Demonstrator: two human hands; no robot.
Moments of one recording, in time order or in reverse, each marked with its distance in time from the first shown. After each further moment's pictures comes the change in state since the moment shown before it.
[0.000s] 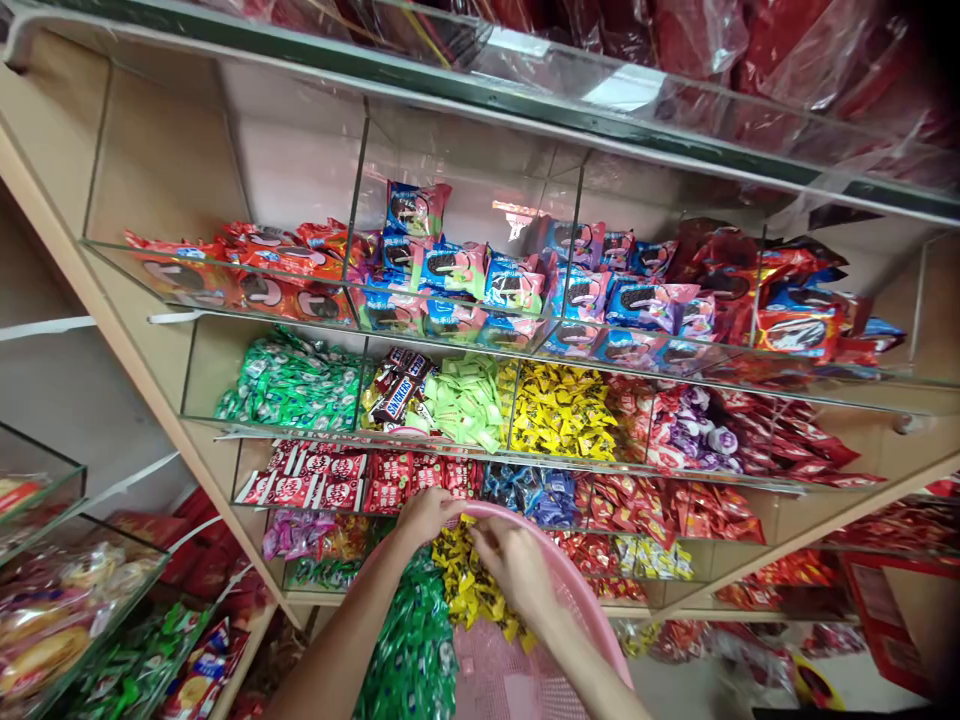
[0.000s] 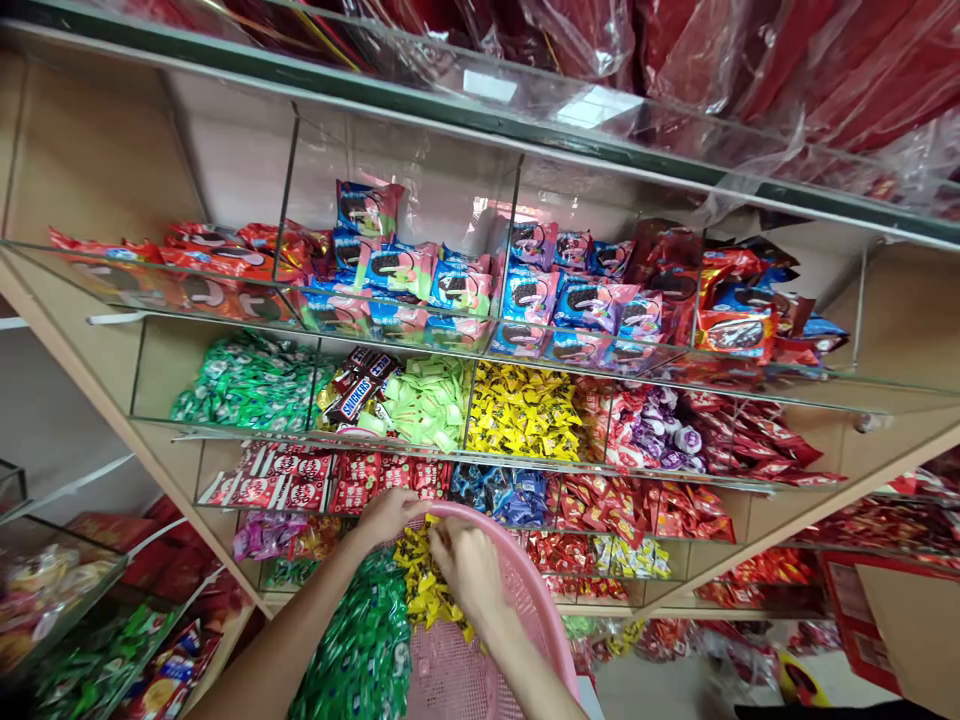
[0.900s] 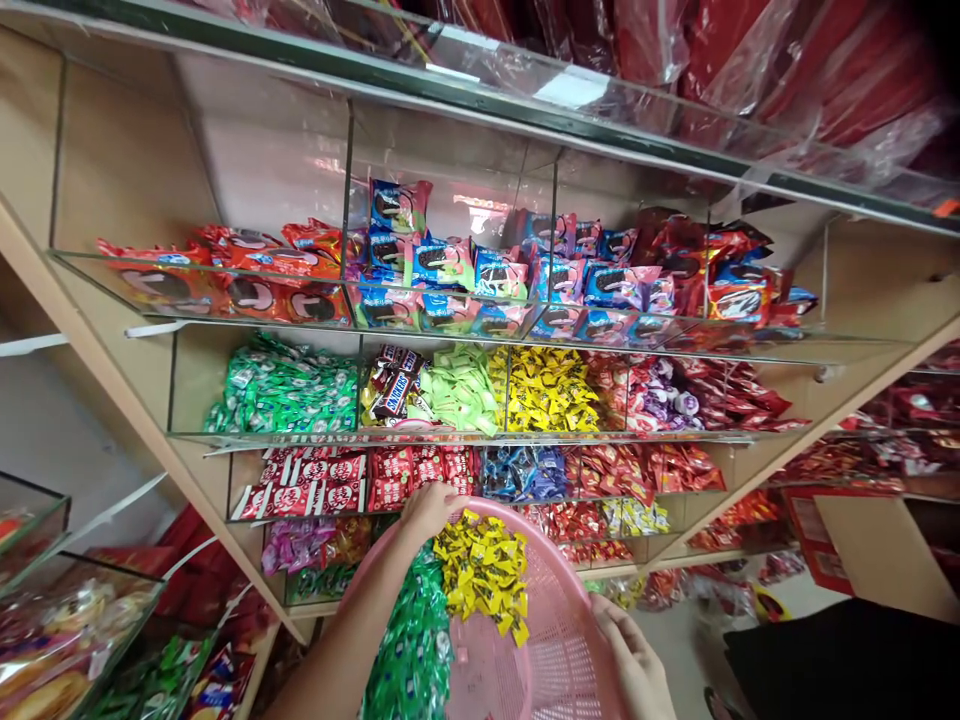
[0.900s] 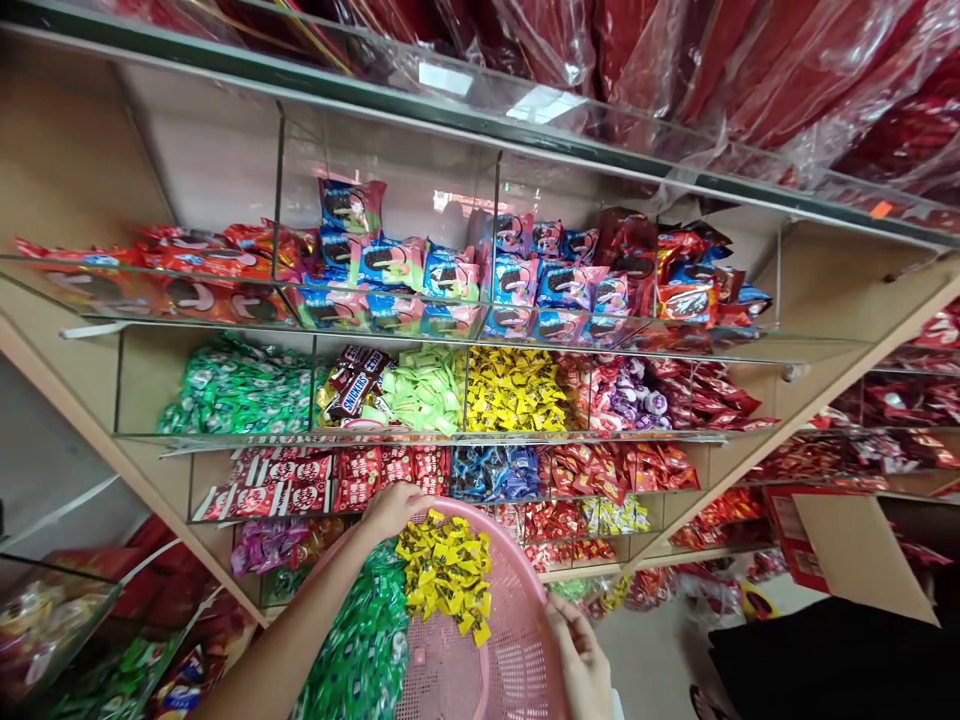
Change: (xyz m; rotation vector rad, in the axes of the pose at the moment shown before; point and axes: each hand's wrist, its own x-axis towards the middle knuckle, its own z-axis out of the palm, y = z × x) left_hand -0.013 0.003 -0.014 0.090 -0.043 0.088; right_hand -0.148 0.071 0.011 0.964 0.538 0.893
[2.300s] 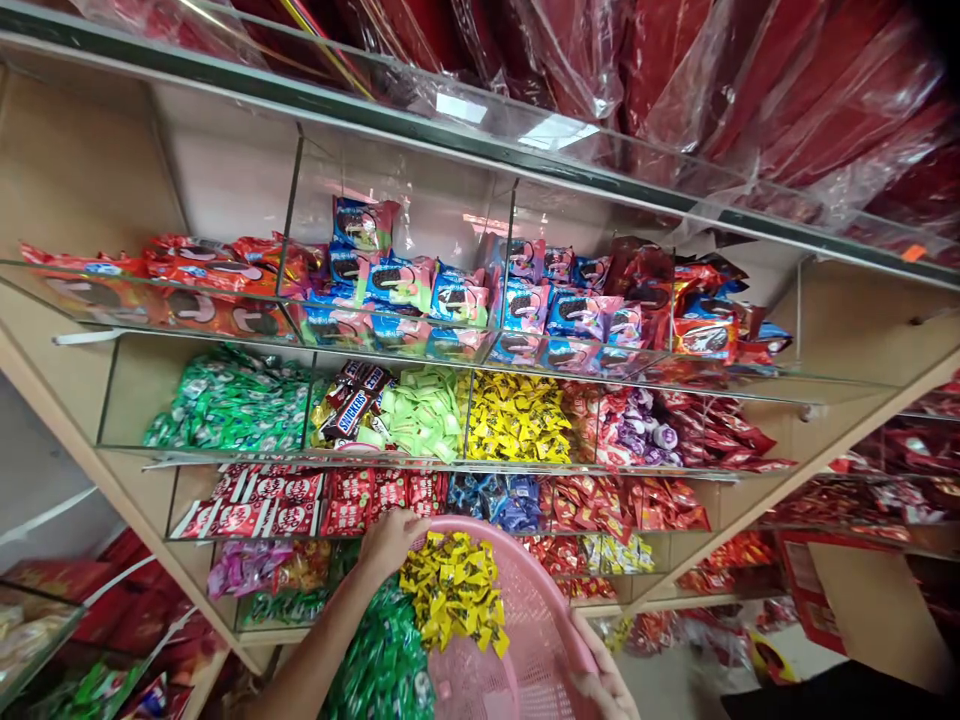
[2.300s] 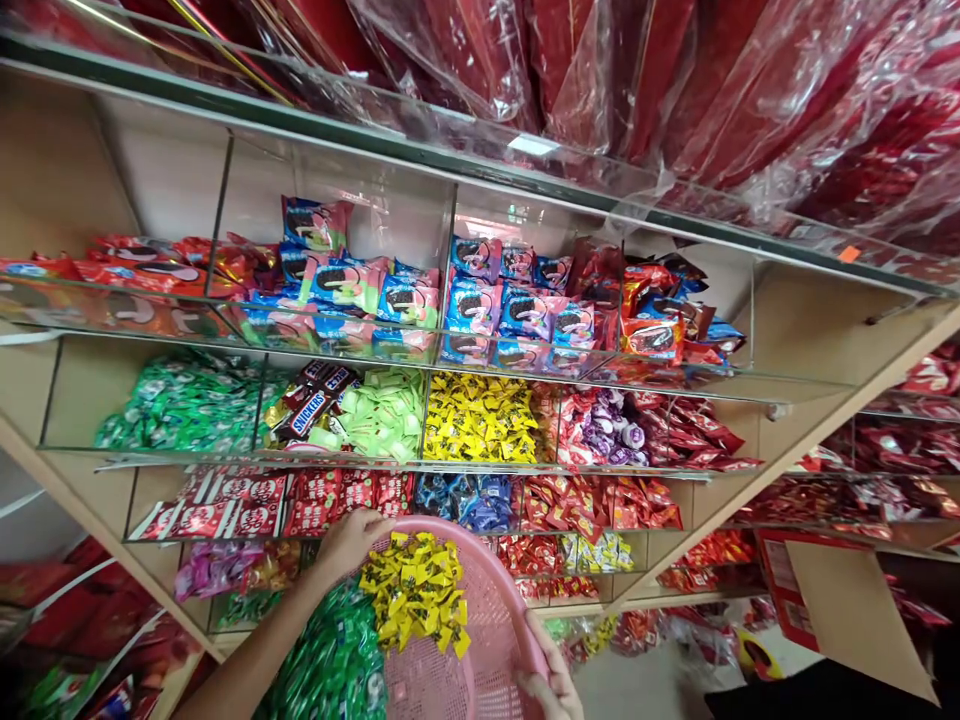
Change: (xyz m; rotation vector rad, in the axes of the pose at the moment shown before) left_hand 0.005 0.007 0.022 -0.060 0.121 -0.111; right_hand 0.035 -0.018 -0.025 0.202 -0.288 -0.005
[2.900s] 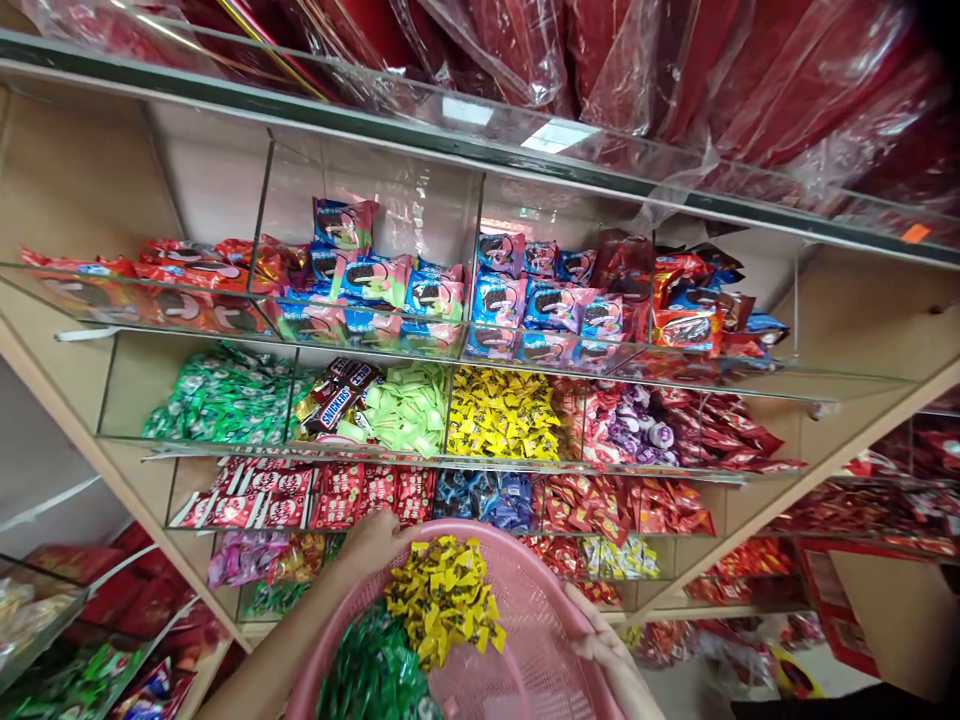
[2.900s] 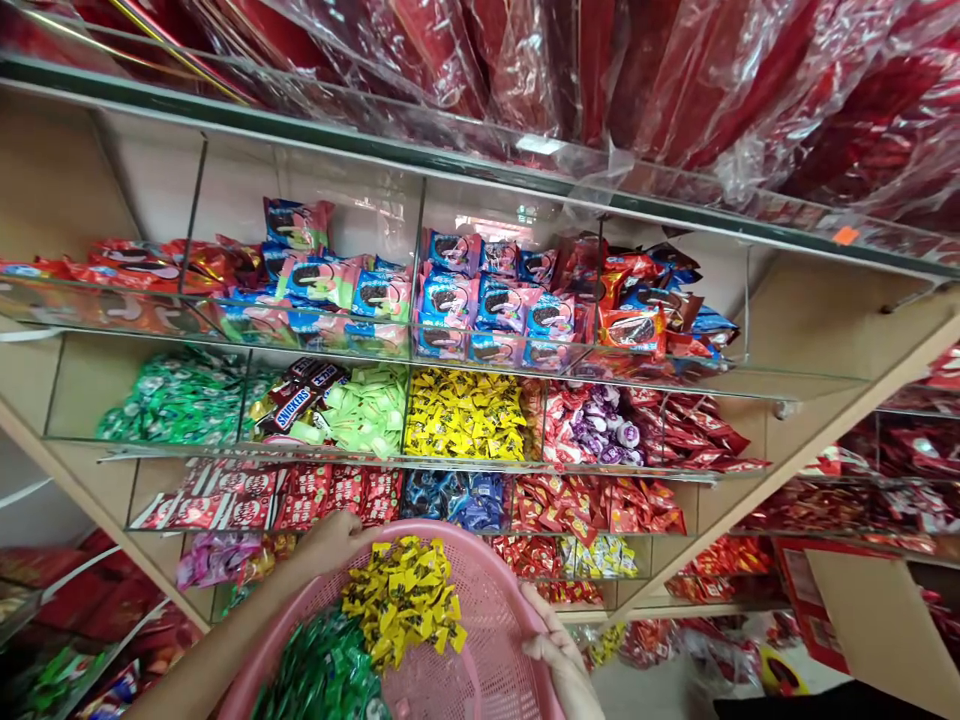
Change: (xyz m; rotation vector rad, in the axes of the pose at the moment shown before) left_hand -0.016 0.025 -0.024 0.197 -0.073 -0.035; right_hand 0.035 -0.043 -0.030 -0.098 -0.179 0.174
